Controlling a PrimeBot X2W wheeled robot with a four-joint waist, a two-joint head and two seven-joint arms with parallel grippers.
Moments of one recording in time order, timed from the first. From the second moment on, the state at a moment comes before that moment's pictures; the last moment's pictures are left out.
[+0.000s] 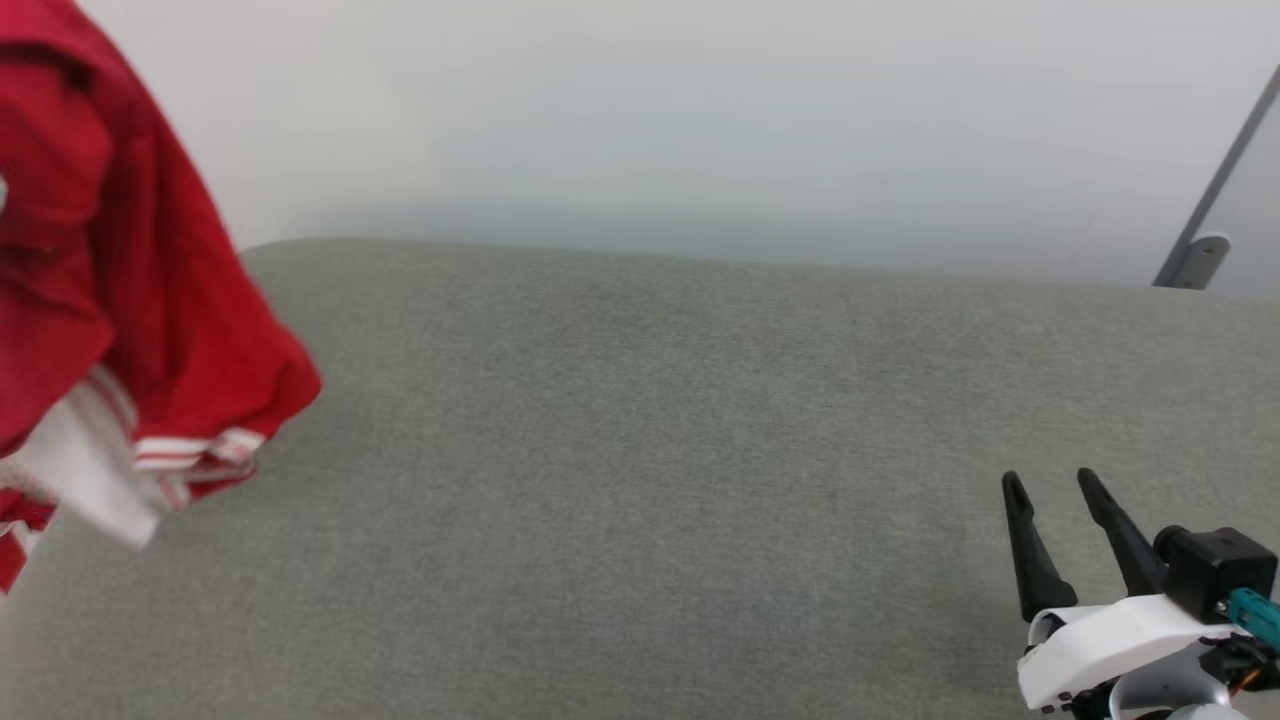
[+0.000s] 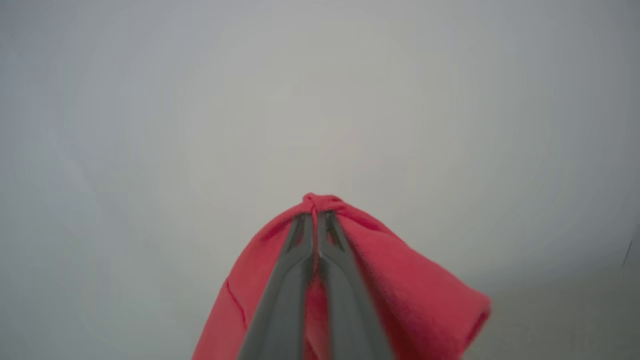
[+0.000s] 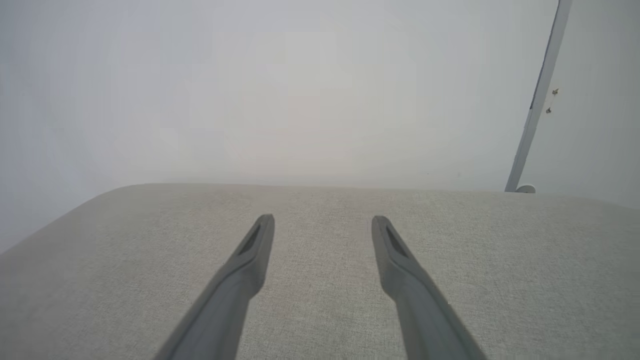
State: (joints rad) left arm -1.02 0.89 -0.49 0.42 -0.83 -0.10 0.16; right arm -0.08 -0.09 0.00 0.13 0.22 0.13 -0.07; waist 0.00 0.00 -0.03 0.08
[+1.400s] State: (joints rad) left arm -0.85 0.73 -0.69 -0.09 -0.88 0.10 0.39; right arm -0.12 -0.05 -0.07 0.17 0.24 0.13 -0.18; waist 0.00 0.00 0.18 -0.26
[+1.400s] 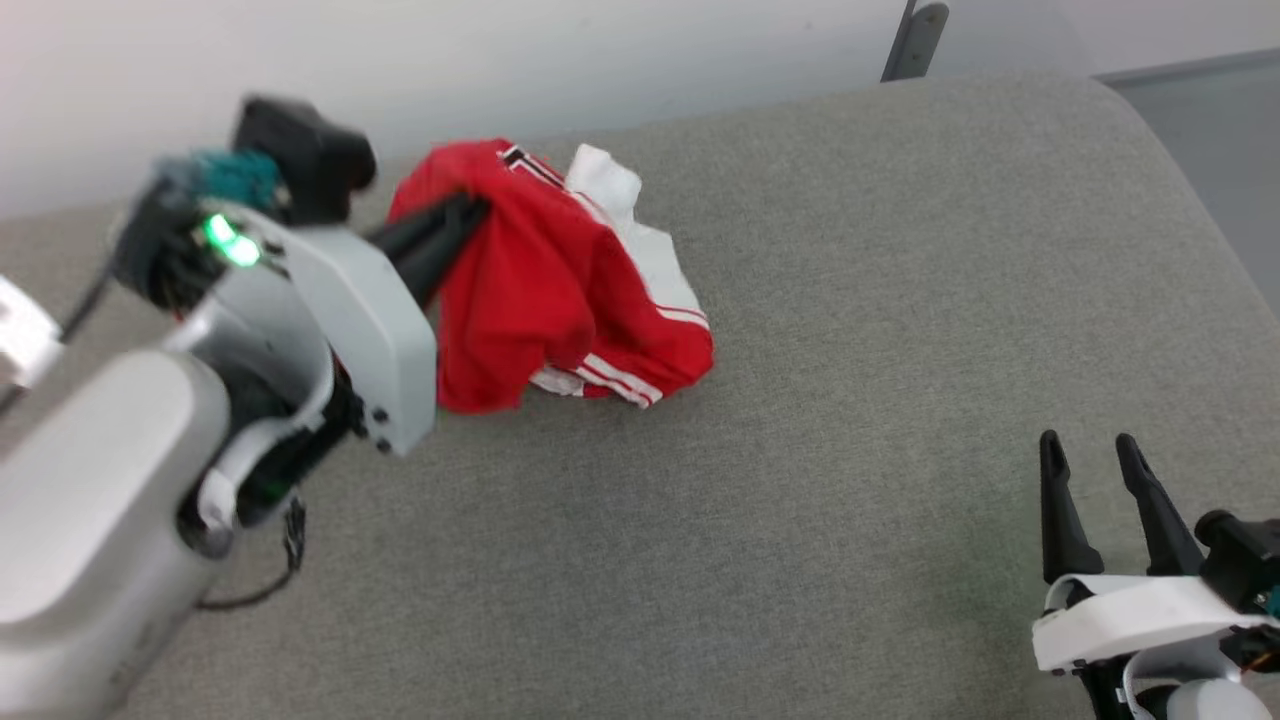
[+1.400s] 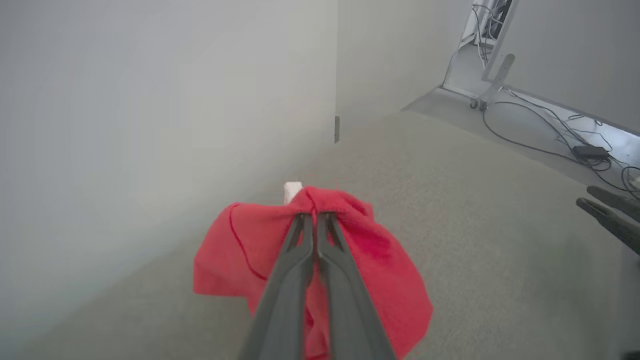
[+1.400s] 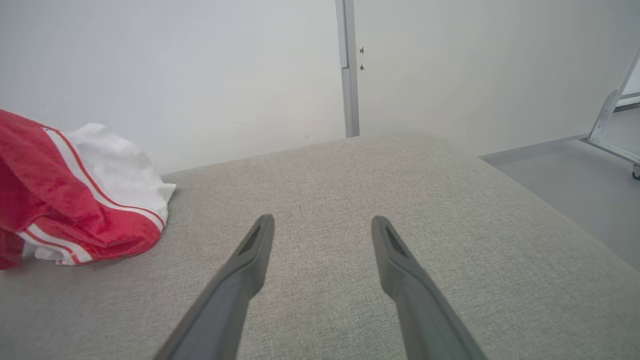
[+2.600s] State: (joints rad) left arm -0.65 0.53 -0.90 0.51 -0.93 -0.06 0.38; right arm -0.15 -0.05 -0.03 0.25 0.24 0.13 -0.18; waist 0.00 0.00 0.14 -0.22
